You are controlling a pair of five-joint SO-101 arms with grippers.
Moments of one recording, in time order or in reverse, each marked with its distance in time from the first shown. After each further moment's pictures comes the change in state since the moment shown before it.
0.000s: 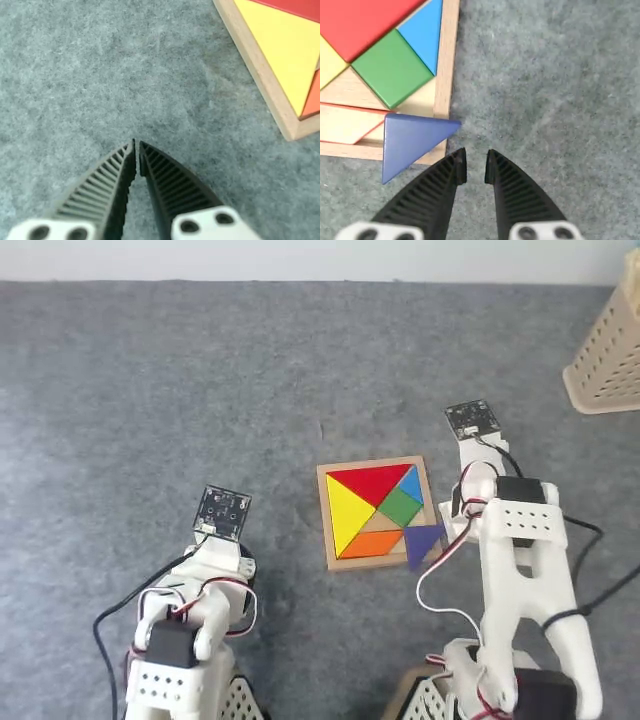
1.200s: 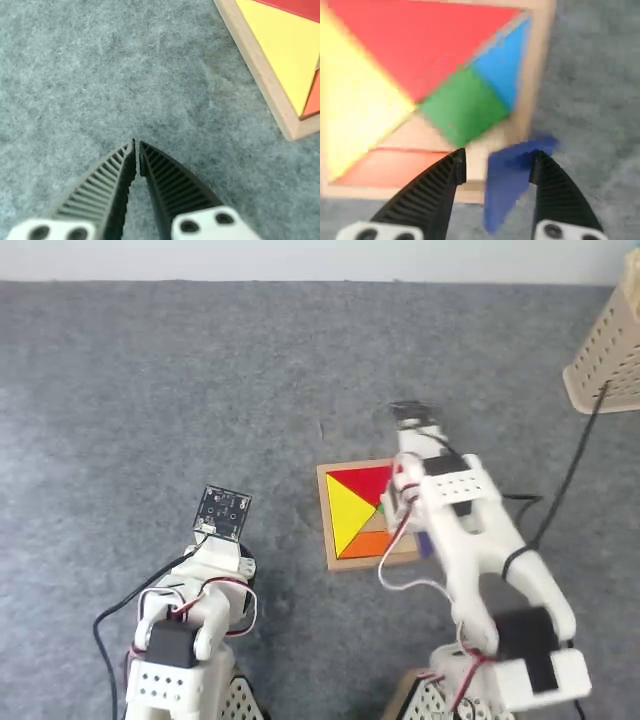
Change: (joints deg) left arm 0.0 0.0 0.0 0.0 0.0; right arm -13.5 20.0 -8.0 -3.9 -20.0
